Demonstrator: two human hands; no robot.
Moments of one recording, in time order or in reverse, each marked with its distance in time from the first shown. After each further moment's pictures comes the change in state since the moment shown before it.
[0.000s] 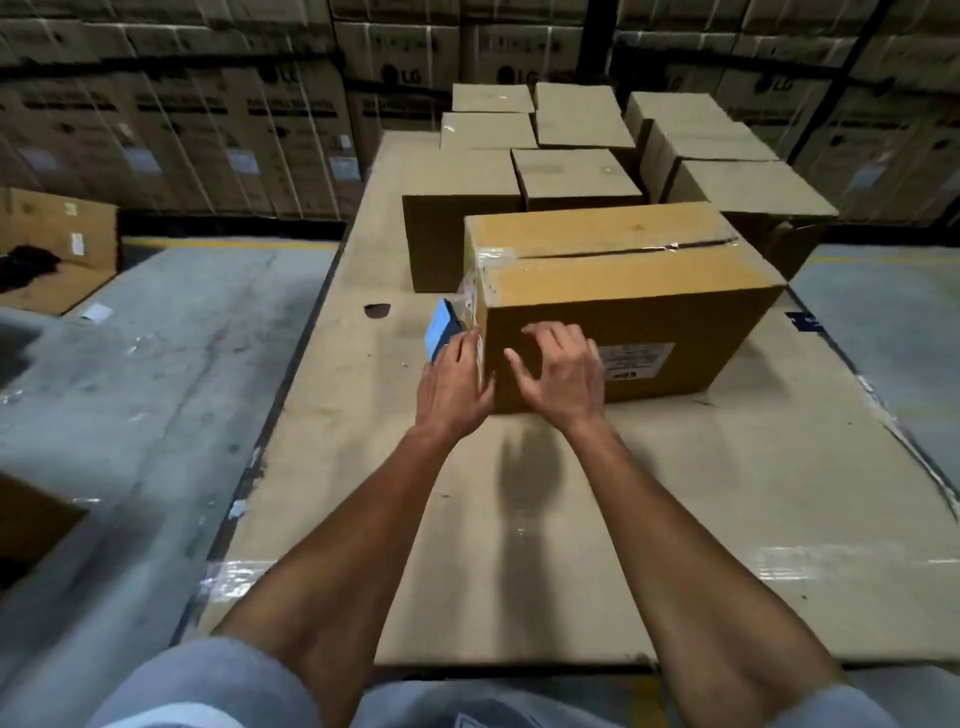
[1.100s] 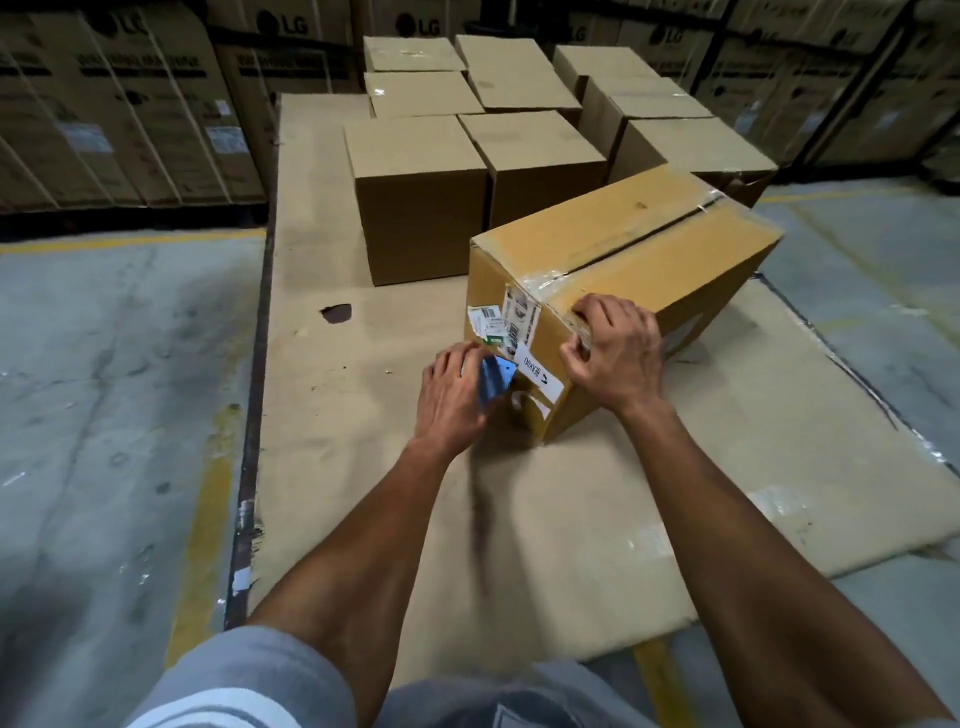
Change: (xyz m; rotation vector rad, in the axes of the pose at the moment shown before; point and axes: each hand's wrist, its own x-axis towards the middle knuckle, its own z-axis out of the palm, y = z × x) left_hand 0.027 -0.085 0.019 0.000 -0.169 0.280; right_hand 0.020 -0.008 -0.010 -0.270 -0.055 0.220
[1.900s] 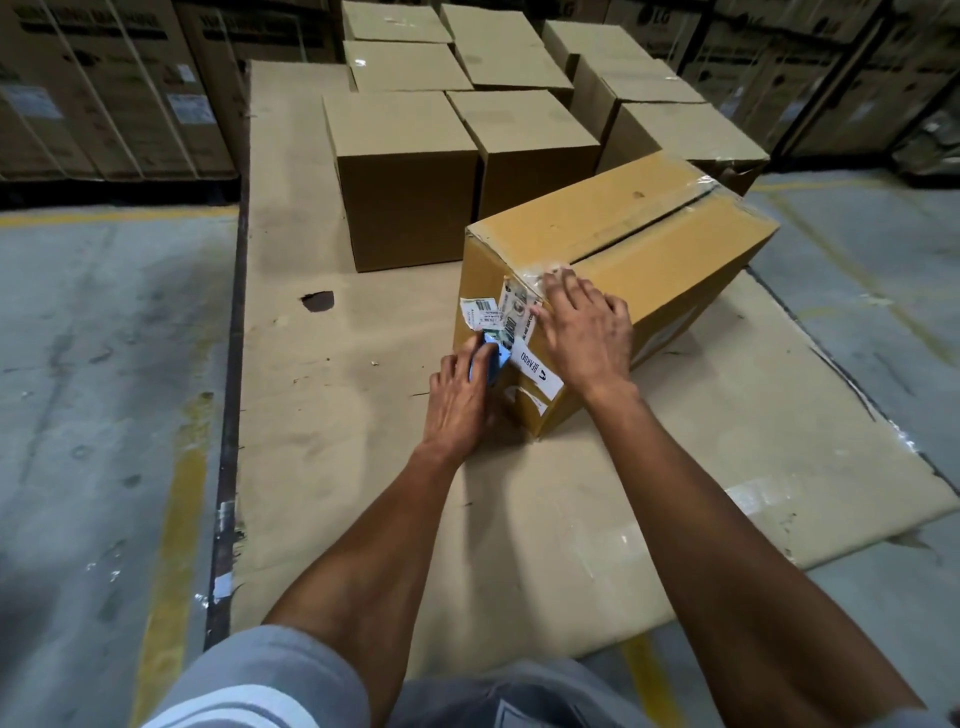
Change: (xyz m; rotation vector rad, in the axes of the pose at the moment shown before) left_hand 0.002 0.004 0.032 -0.055 -0.036 -0.004; right_hand 0.027 -0.034 0.016 -0.234 -0.220 0.046
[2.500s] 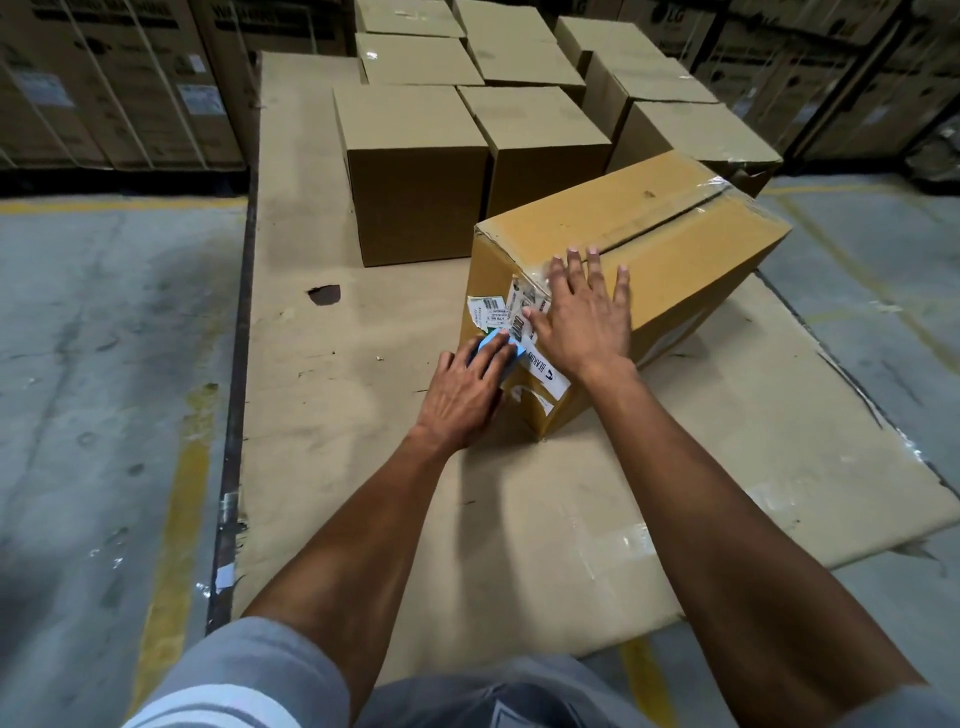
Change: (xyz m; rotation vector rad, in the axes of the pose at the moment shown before) left_hand 0.010 -0.013 -0.014 0.308 -0.054 0.274; right_hand 0.018 -0.013 -0.011 -0.109 -0.139 0.025
